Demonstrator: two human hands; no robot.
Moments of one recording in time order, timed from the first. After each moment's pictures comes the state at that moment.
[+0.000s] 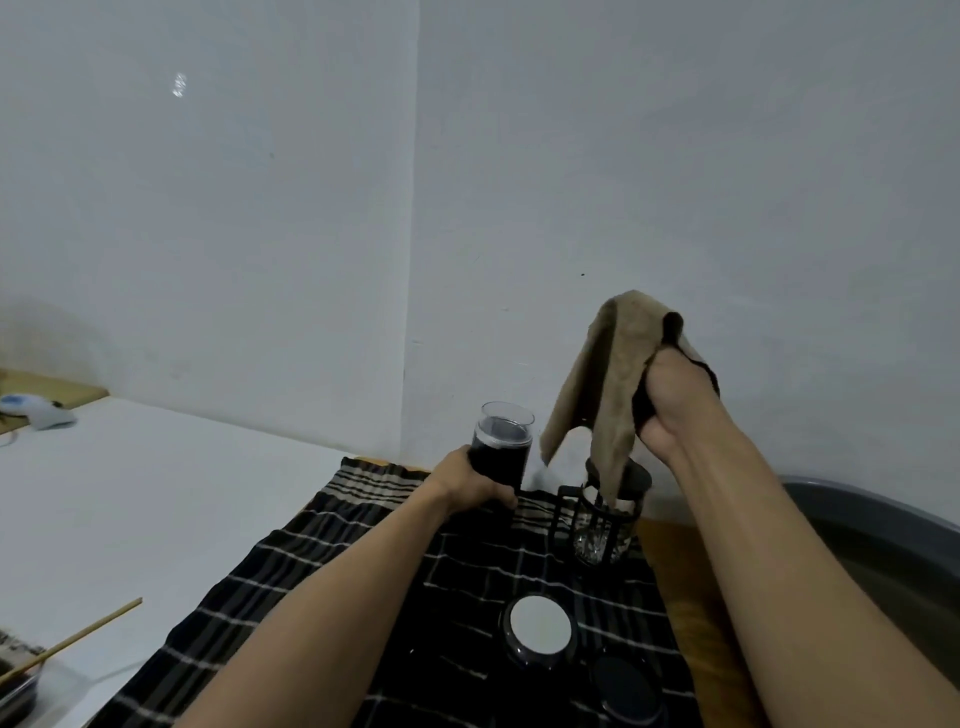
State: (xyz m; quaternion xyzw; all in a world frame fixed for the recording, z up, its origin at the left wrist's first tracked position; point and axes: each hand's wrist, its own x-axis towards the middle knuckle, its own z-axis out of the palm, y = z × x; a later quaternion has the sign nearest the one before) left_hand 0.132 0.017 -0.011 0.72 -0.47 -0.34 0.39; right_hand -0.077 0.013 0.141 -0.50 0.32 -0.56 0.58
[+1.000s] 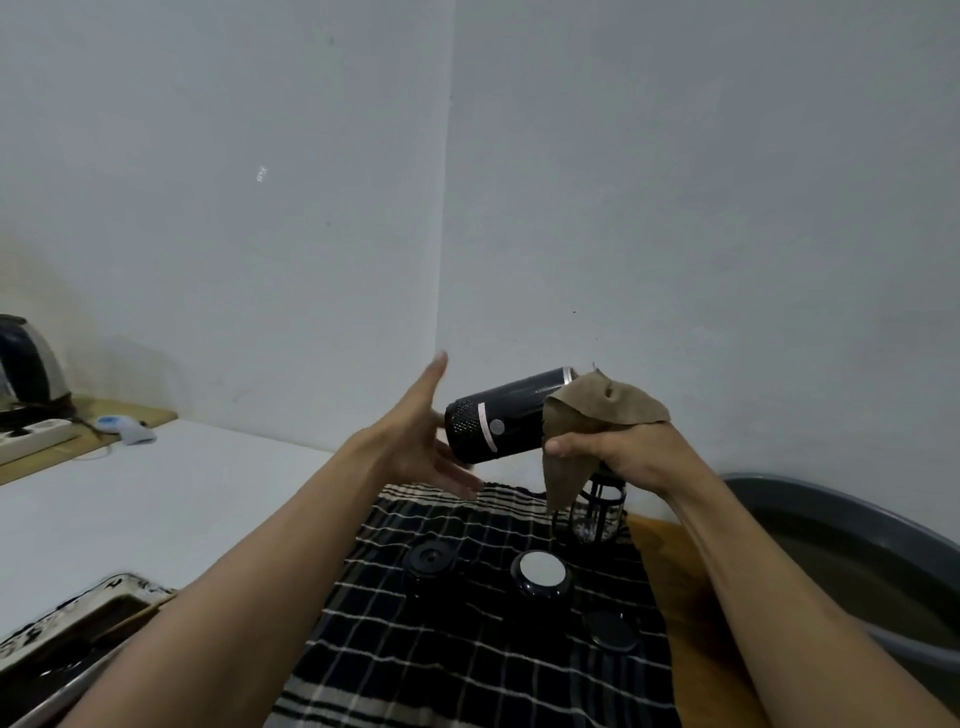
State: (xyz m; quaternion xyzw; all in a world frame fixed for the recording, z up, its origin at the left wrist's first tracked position) left_hand 0.134 0.172 0.112 0.54 -0.35 -0.58 0.50; right_hand -0.122 0.110 0.127 -0.79 0.32 -0.38 0.37
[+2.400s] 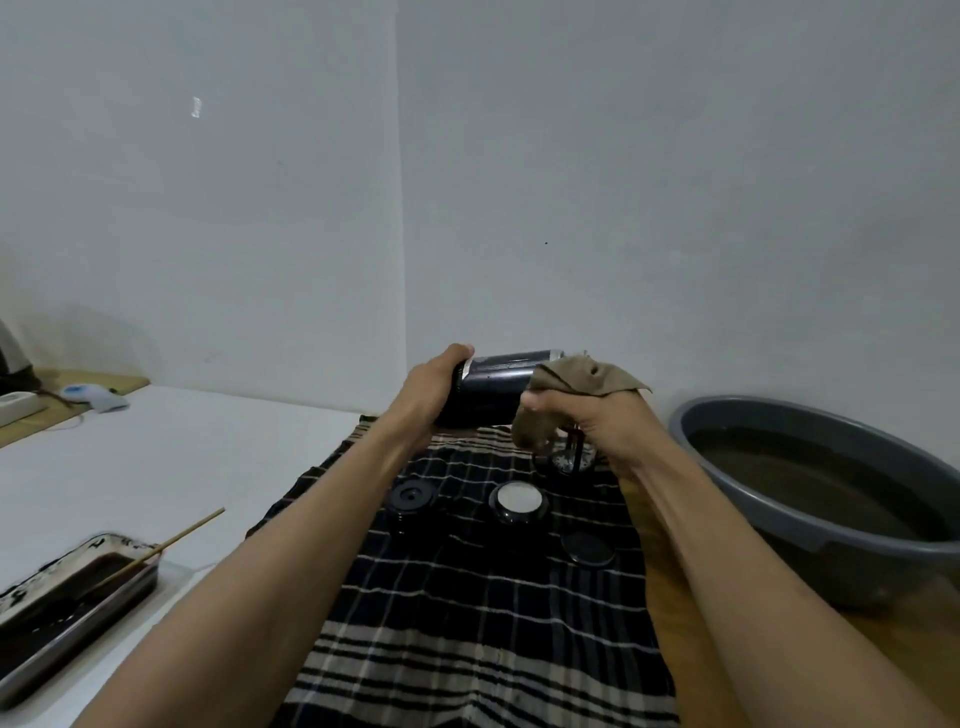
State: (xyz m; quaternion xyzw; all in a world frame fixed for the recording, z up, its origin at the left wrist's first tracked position) left_hand 0.084 0.154 0.077 0.59 -0.39 -0.37 0.60; right_hand -0.127 0.118 0.079 -0.71 0.27 -0.43 0.48
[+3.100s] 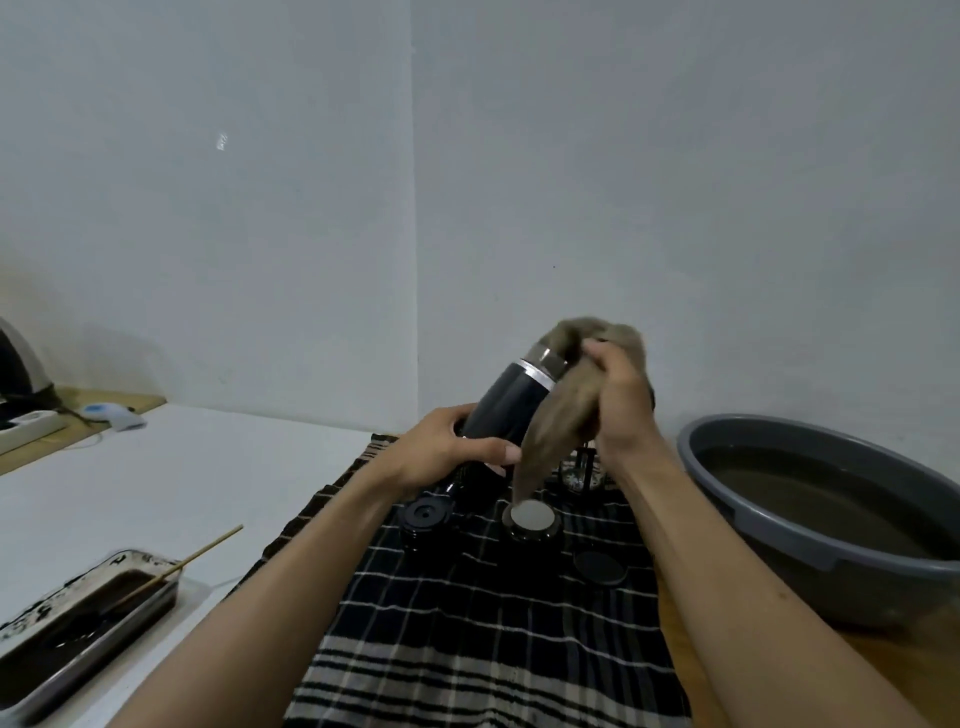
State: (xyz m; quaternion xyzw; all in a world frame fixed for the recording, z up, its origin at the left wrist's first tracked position) left_hand 0.087 0.208 0.068 0.50 -0.63 -0.37 0.46; right_hand -0.104 0.143 0.113 -0.54 0.28 -0.57 0.55
